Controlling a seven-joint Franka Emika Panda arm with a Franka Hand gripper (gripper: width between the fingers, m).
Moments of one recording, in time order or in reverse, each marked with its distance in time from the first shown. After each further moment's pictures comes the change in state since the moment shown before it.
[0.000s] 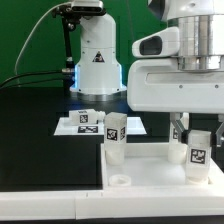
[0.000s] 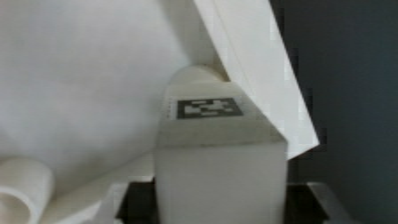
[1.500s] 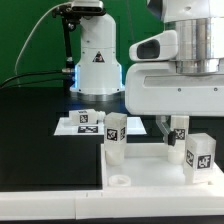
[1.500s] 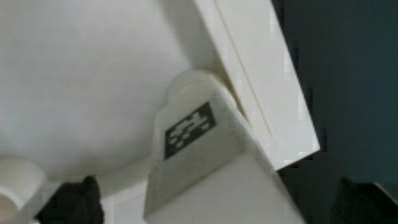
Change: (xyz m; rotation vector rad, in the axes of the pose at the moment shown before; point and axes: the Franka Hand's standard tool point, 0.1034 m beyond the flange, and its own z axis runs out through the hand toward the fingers) arm -0.001 -0.001 0.001 -0.005 -0.037 -0.443
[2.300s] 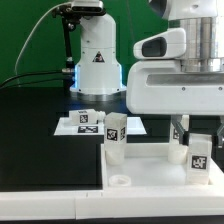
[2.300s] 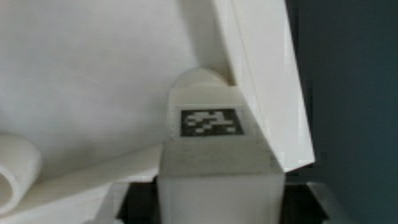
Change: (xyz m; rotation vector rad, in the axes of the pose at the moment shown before) arm 0.000 -0.001 -0.001 -0.010 -0.003 0.332
